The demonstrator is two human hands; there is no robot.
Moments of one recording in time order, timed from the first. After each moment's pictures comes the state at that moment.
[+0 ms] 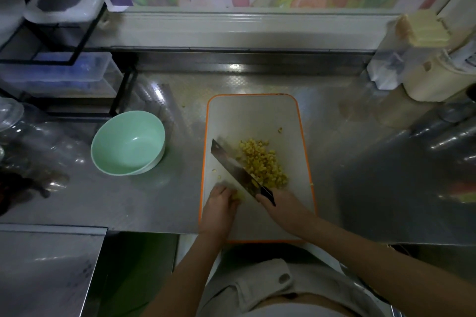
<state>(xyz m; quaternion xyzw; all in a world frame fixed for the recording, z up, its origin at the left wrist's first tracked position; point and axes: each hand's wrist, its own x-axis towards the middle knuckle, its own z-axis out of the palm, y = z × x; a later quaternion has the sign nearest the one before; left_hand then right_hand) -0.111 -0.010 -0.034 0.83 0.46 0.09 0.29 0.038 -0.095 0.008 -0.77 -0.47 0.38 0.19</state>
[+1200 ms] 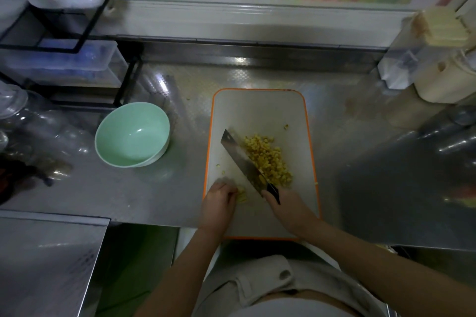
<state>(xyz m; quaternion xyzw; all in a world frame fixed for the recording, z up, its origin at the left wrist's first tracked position) -0.117 -0.003 -0.041 0.83 0.46 0.12 0.29 0.036 -0.097 -0.004 -0.79 -0.43 0.38 0.21</state>
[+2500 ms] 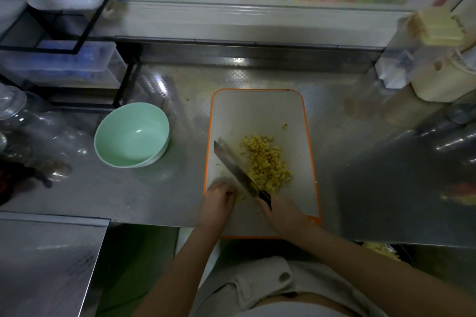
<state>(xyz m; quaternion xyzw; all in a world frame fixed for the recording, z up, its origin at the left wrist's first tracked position) -0.120 0.002 -0.038 0.83 0.45 0.11 0.30 0.019 -0.099 0.002 -0.79 -0.47 0.36 0.16</state>
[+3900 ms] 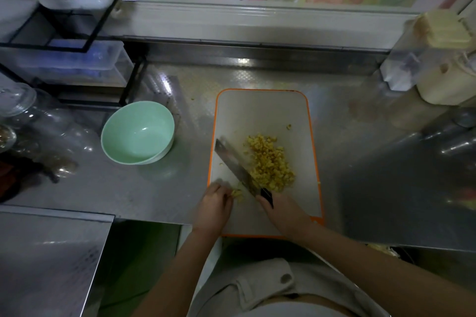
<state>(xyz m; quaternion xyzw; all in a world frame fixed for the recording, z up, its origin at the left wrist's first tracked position) -0.136 -0.002 -0.046 0.83 0.46 0.10 0.31 0.020 -0.096 -0.003 -0.78 -0.47 0.38 0.19</state>
